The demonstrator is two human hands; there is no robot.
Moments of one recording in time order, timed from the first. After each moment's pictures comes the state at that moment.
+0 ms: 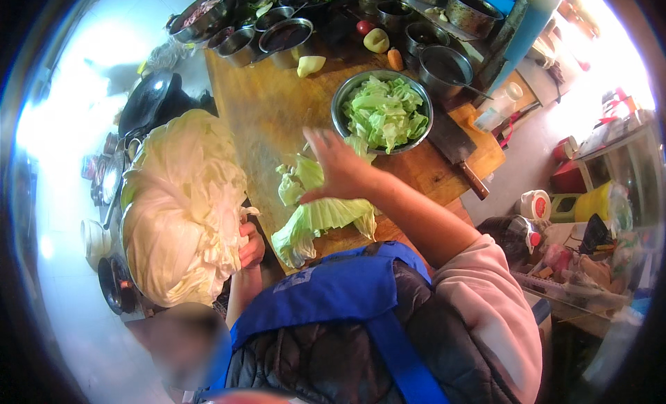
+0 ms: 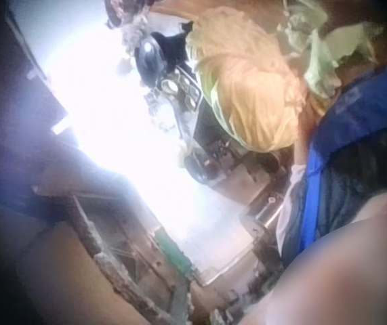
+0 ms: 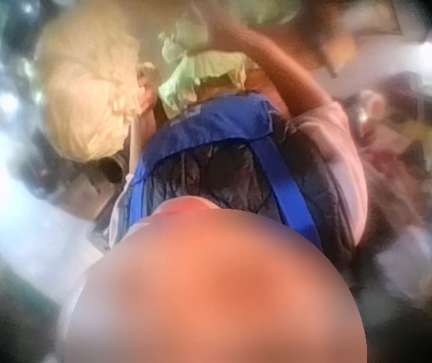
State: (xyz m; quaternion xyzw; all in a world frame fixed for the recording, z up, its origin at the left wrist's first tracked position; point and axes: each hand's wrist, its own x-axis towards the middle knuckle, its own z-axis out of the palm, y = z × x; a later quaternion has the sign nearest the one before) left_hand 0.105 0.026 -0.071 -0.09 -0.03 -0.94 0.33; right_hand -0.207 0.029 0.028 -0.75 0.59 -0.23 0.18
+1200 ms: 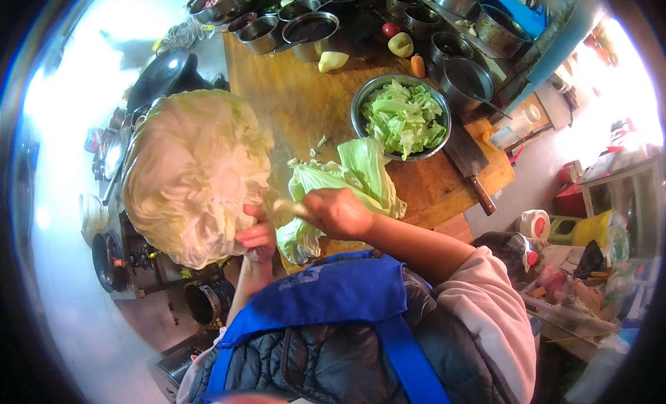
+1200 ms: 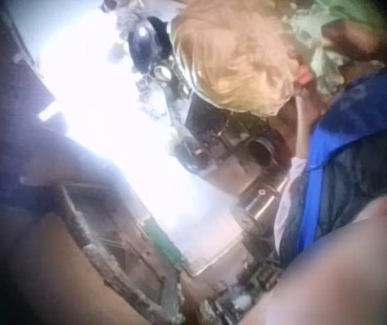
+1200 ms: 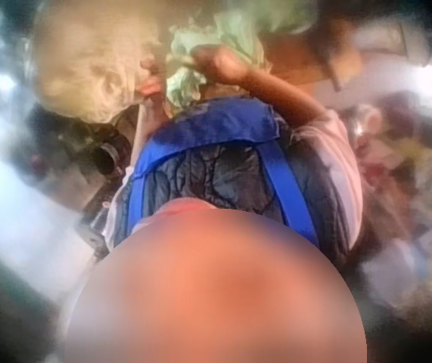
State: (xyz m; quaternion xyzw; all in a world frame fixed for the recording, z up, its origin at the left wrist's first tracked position) left_hand 0.077 0.036 -0.051 -0.20 0.18 -0.91 0.30; right_hand -0.159 0.058 -0.005 -0.85 0.41 -0.29 0.14
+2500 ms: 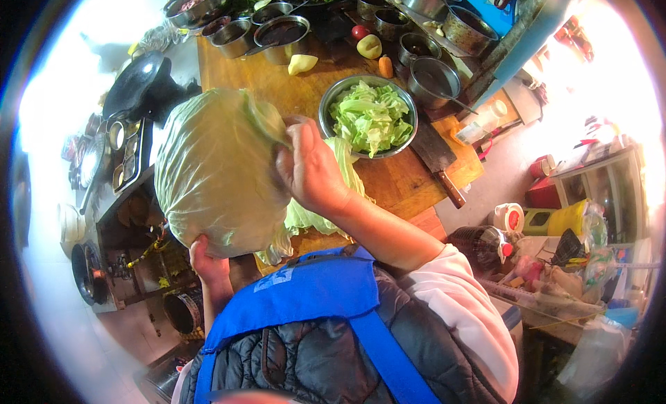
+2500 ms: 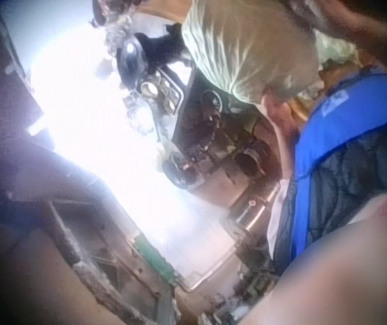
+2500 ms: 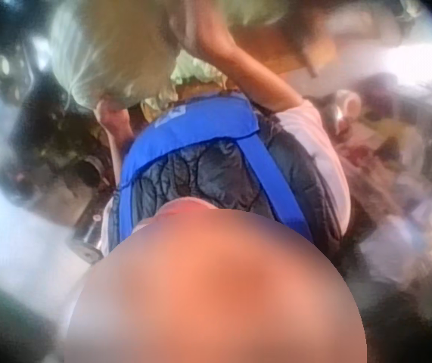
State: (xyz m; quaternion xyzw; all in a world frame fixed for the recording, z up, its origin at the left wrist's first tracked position) left_hand 0.124 0.067 -0.026 0.32 -0.30 -0.65 0.62; right_hand -0.174 0.036 0.061 -0.64 0.53 -0.54 0.06
